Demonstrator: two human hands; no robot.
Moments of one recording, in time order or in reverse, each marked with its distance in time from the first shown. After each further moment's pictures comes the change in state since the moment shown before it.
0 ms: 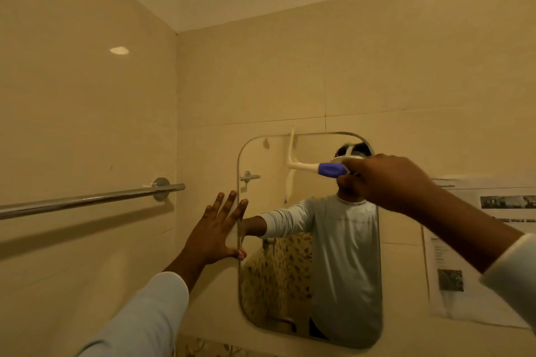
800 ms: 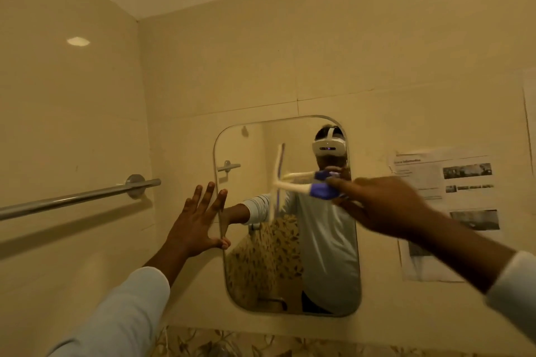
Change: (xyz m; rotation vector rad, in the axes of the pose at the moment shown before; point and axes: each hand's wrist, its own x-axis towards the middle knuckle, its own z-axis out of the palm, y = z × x) left_hand -0.001 0.002 0.001 -0.004 -0.017 0.001; right_hand -0.090 0.004 0.024 0.093 0.138 -0.189
